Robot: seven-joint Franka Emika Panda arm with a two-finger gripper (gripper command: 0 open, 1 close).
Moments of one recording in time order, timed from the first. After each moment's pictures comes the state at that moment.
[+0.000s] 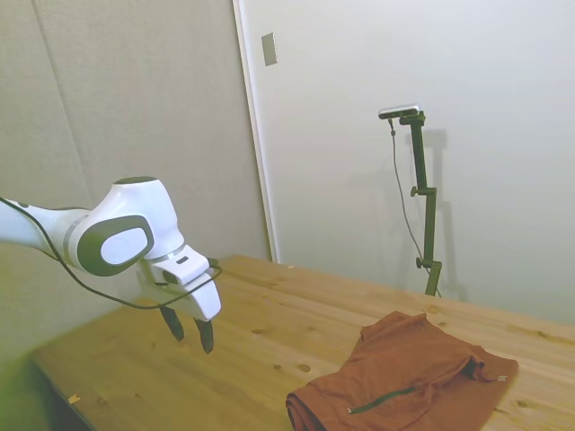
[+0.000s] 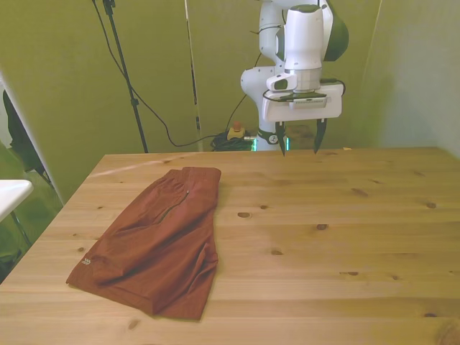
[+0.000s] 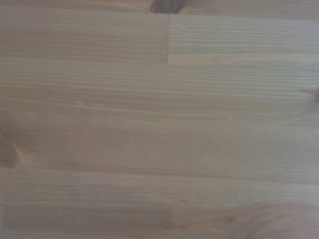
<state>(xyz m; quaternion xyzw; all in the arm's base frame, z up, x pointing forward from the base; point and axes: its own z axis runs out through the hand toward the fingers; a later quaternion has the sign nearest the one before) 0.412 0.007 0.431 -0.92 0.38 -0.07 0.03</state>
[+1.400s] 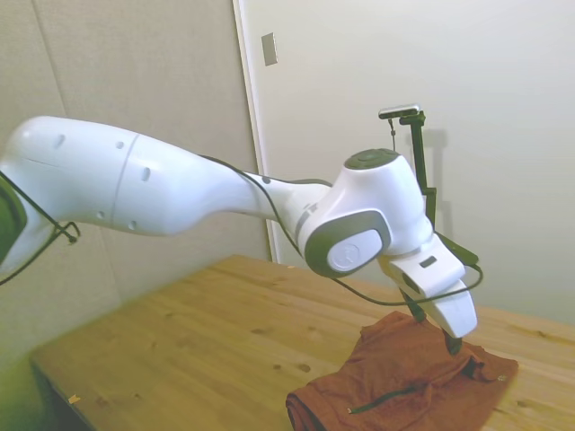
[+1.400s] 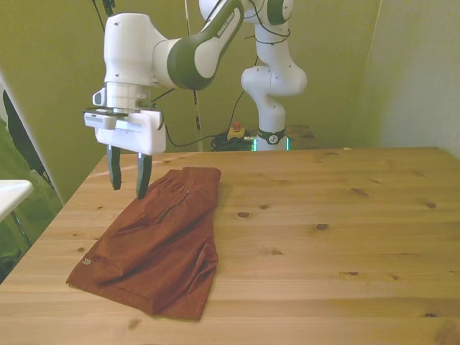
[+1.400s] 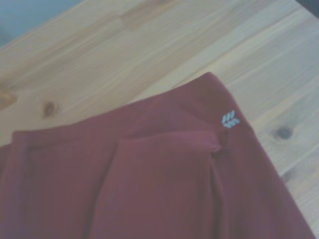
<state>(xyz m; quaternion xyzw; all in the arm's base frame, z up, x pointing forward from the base) 0.563 -0.399 0.454 -0.71 0.67 -0.19 0.08</state>
